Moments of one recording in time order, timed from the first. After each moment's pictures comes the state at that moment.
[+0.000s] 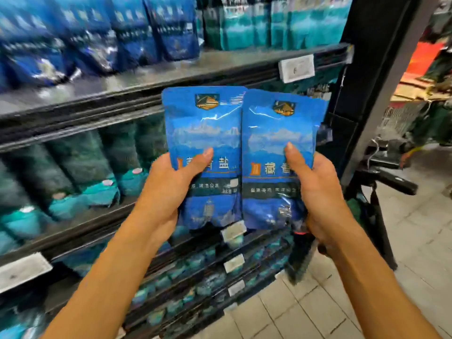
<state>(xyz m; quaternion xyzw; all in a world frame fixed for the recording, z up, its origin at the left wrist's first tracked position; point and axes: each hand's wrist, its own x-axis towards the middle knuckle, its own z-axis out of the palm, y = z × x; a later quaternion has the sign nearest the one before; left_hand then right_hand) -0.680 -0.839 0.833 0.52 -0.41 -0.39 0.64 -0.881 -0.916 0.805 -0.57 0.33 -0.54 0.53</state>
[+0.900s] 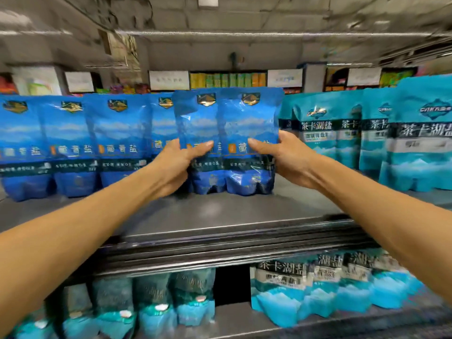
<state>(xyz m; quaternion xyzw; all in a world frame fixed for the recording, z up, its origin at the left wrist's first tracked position) -0.502 -1.012 0.998 0.57 -0.44 -0.21 0.67 -0.671 -1.169 1.004 -0.72 0.06 -0.31 0.62</state>
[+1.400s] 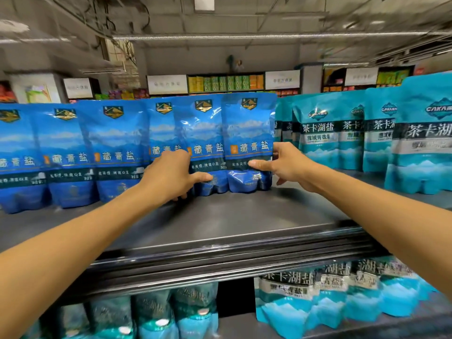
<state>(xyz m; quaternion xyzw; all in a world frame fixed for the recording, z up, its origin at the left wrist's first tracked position) -0.482 -1.009 0.999 0.84 -0.47 0.17 0.19 -0.661 -1.196 0.995 -0.85 0.22 -0.31 0.37</state>
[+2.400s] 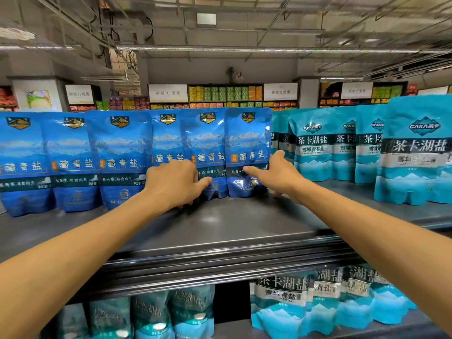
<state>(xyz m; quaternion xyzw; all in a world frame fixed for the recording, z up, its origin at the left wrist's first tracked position) -0.499 -1.004 1.003 0.84 -0.45 0.27 0.11 -0.653 -1.179 0.998 -0.84 0.36 -0.32 0.27</state>
